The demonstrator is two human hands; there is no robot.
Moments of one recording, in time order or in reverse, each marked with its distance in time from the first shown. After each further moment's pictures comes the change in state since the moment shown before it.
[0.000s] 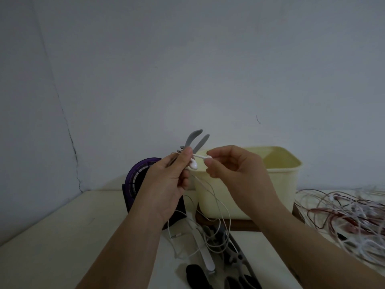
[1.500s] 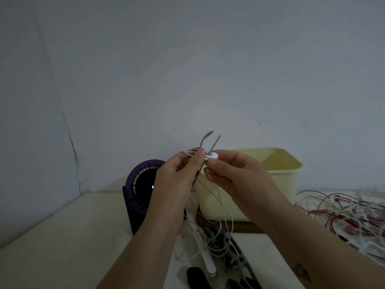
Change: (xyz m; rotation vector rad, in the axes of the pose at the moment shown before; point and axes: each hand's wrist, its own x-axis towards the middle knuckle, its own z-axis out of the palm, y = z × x) left_hand -0.010 -0.007 0.013 0.268 -0.005 0.182; right_hand 0.005 -0.001 -0.002 0.602 -0.092 0.299
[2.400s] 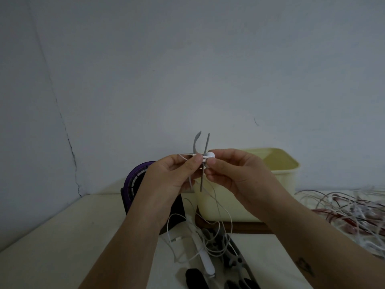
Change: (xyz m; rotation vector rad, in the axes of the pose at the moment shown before) left_hand 0.005 0.009 -0.013 0.022 -0.082 -0.056; right_hand 0.002 -0.009 -0.005 -0.090 -0.054 -0.004
